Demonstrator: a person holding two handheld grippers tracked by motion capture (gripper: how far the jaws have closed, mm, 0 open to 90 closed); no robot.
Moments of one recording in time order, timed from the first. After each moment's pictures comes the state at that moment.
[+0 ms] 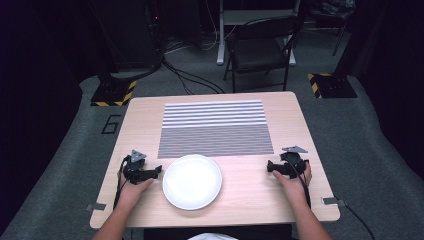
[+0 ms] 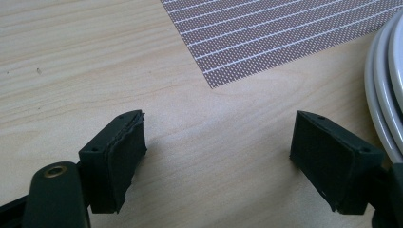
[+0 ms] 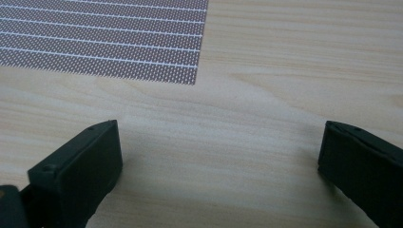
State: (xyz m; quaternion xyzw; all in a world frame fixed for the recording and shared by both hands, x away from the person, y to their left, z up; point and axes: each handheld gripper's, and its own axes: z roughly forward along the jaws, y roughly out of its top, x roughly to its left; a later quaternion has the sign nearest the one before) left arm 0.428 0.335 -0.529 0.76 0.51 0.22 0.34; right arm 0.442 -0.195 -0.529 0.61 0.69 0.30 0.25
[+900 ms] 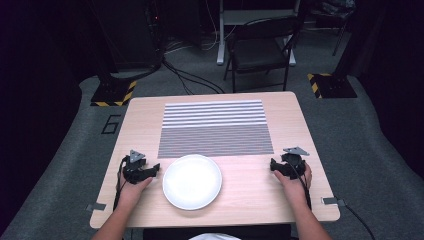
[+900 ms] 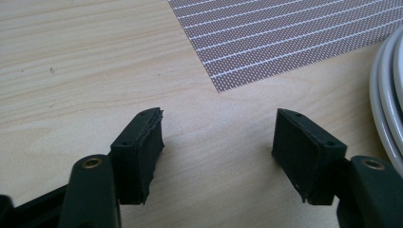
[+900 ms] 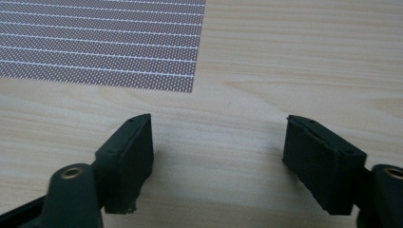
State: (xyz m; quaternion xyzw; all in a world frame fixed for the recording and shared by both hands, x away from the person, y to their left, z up) left arm 0.427 0.336 -0.529 0.74 0.52 0.24 0.35; right arm 0.435 -0.195 -0.527 0.60 0.68 0.31 0.28
